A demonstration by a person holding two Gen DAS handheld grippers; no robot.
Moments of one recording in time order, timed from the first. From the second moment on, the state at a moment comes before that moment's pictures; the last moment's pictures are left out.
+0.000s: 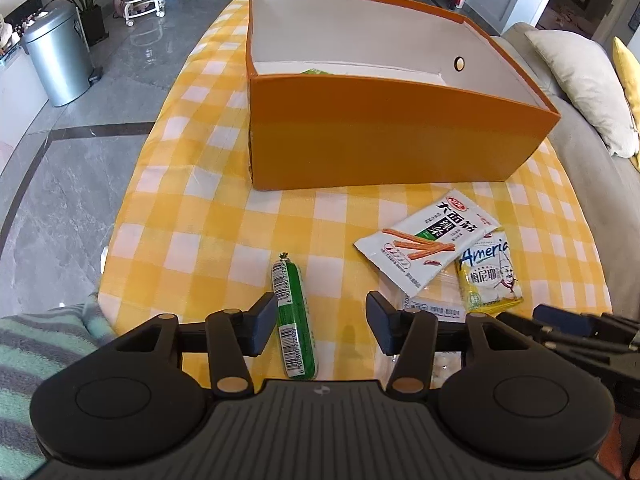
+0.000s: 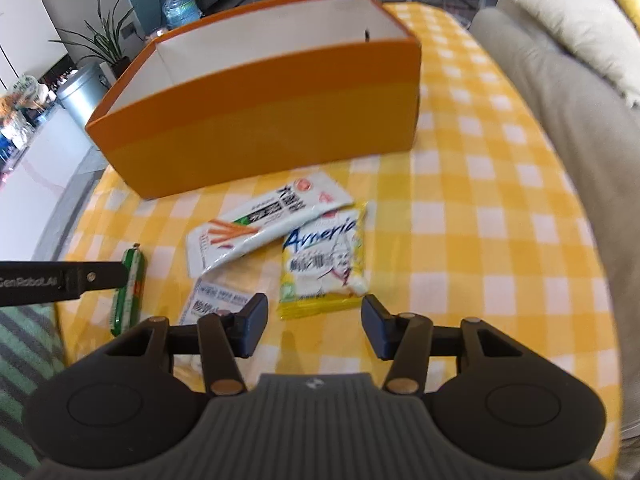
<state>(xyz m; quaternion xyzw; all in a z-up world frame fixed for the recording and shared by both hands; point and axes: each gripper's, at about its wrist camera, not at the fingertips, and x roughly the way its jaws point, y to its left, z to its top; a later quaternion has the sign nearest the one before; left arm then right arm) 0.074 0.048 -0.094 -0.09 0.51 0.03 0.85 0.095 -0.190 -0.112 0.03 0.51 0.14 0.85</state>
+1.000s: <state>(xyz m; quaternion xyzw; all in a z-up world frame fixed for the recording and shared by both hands) 0.089 0.065 -0.133 -0.11 0.55 0.04 0.83 0.102 -0.115 -0.136 0.03 0.58 0.17 0.79</state>
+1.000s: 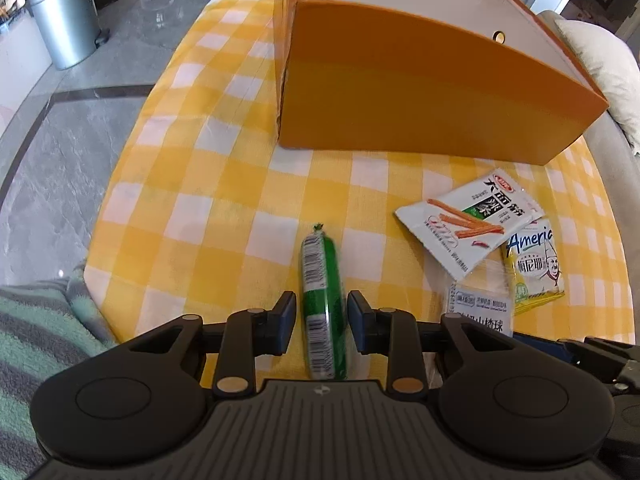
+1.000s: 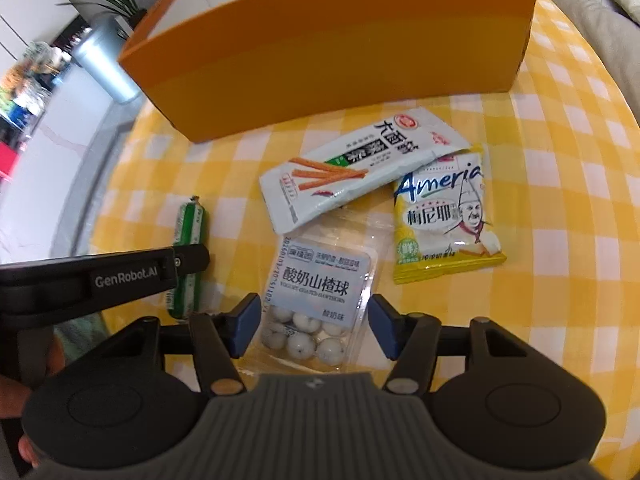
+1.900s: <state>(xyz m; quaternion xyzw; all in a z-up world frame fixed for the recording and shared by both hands) 0.083 0.049 -0.125 -0.09 0.55 0.02 0.83 0.088 -0.103 -0.136 -0.05 0.59 0.17 0.79</state>
